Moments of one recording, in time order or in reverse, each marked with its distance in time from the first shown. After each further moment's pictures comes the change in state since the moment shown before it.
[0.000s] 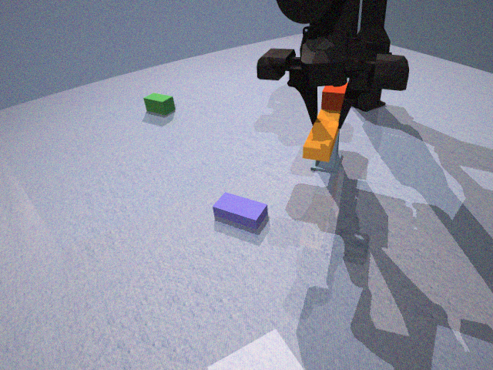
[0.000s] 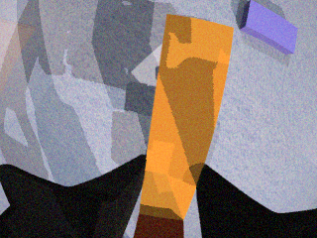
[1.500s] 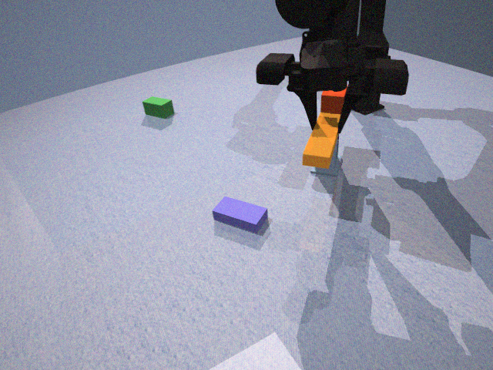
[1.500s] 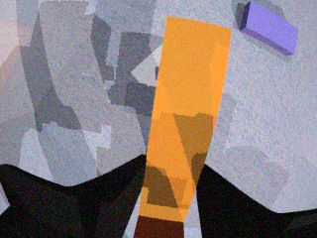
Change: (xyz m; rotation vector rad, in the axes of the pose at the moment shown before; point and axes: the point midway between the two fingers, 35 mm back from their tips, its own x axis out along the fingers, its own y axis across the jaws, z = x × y) arm 0.000 0.000 0.002 0.000 -0.005 -0.001
